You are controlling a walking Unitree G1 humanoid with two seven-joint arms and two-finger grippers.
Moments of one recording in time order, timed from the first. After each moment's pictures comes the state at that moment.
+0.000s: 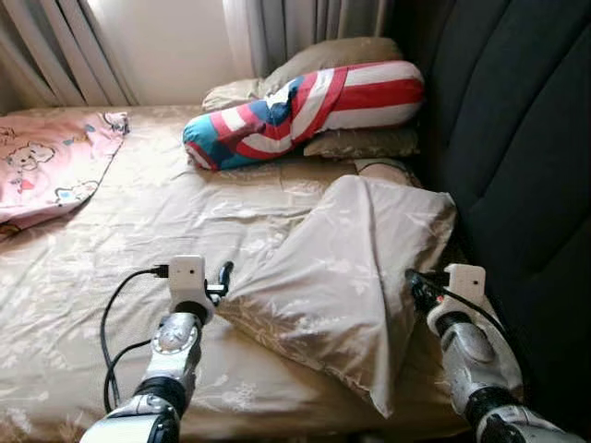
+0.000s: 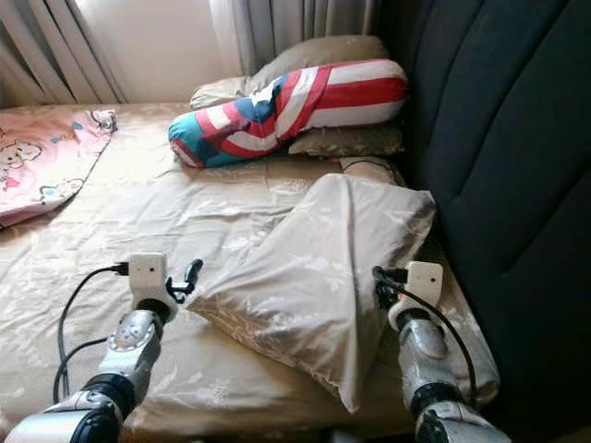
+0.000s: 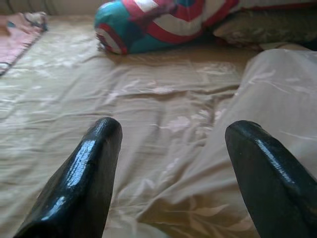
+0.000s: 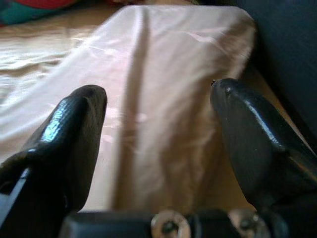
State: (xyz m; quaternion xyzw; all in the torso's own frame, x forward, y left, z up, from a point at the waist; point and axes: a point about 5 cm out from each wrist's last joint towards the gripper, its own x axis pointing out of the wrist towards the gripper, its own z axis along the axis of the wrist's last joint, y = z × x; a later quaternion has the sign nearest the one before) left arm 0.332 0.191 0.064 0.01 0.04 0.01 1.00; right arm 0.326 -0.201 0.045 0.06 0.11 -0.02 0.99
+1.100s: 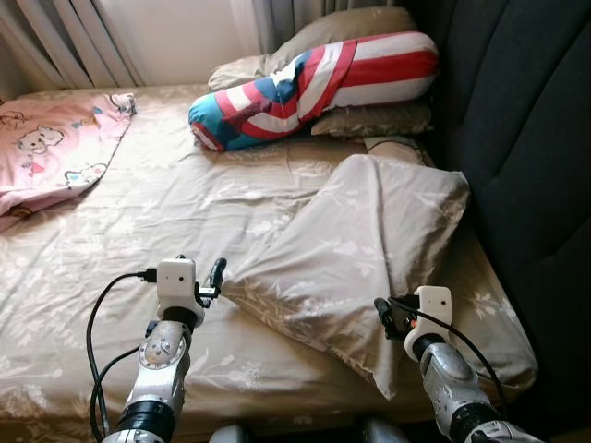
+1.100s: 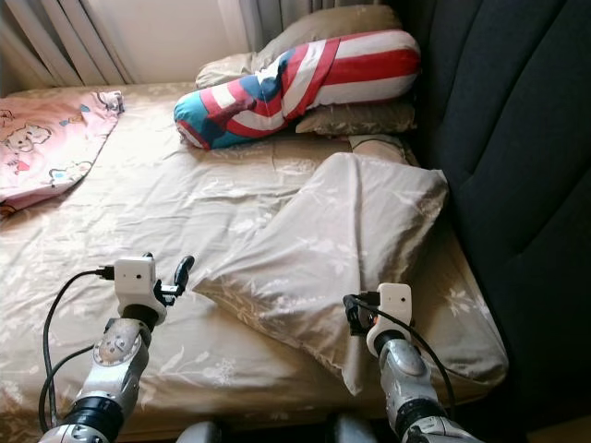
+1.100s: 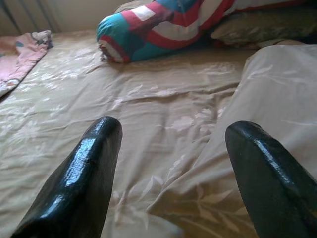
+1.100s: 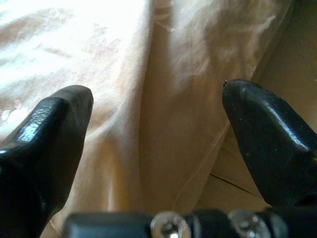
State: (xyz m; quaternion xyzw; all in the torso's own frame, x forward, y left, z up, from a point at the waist) left arm 0.319 0.195 0.080 0.03 -0.03 -0.01 1.00; right arm 0.304 -0.178 0.010 0.06 0.20 0.02 0.98
